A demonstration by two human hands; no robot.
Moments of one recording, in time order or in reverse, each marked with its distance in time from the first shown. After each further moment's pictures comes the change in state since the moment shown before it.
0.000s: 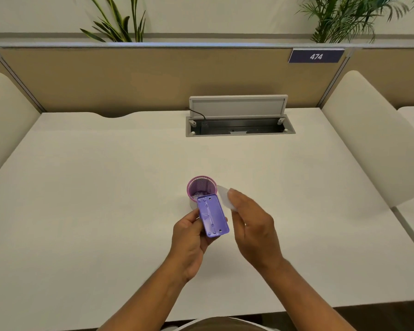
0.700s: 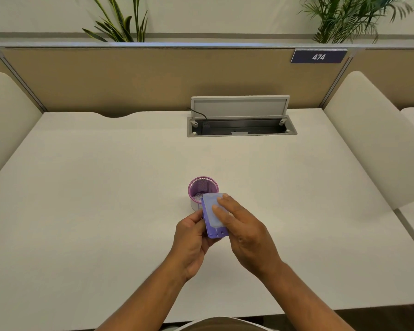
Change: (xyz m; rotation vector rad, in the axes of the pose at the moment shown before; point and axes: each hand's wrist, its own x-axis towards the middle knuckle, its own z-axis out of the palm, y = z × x) left_hand 0.003 0.000 0.001 -0.038 -0.061 -0.025; right_hand -0.008 0.005 0.004 -0.017 -0.237 -0.186
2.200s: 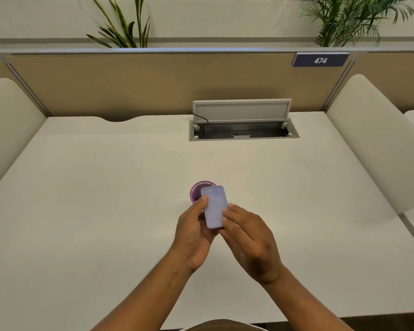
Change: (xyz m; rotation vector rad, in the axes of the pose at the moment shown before) left_hand 0.007 0.033 0.014 -0.312 -0.055 -0.069; right_hand -0.006 0.017 0.017 -0.192 0.318 -0.201
